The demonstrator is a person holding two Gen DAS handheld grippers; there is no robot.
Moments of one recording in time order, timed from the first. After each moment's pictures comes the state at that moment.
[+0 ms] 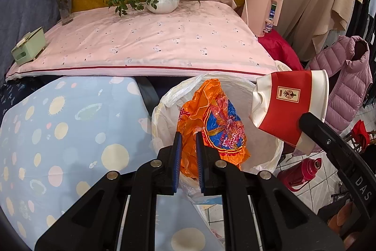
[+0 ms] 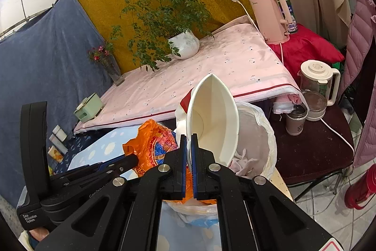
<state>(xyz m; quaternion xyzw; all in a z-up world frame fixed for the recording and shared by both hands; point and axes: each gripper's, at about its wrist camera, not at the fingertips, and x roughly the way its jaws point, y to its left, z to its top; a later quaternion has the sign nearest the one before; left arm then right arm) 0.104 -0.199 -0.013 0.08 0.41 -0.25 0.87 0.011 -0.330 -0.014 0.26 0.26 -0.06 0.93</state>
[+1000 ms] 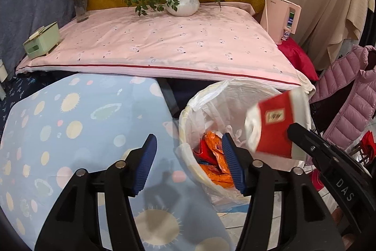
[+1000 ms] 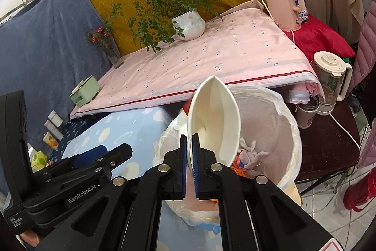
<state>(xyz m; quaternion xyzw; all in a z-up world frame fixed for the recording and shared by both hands) 0.123 -0.173 -0.026 0.07 0.39 -0.21 0.89 0.057 -0.311 -0.038 0.24 0.30 -0.04 0.92</state>
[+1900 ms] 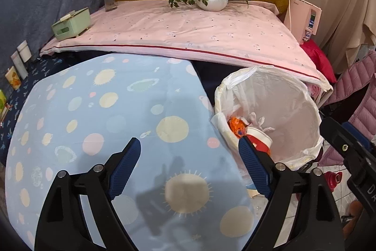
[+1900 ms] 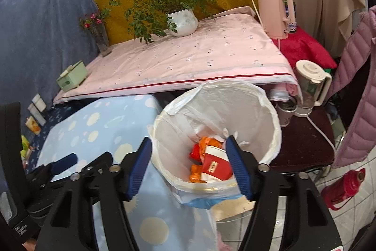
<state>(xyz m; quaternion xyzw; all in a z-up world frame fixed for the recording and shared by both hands) 0.087 -0.125 -0.033 0.07 0.40 -0.14 0.90 0.023 -0.271 -0.017 0.17 0.33 -0.10 0.92</state>
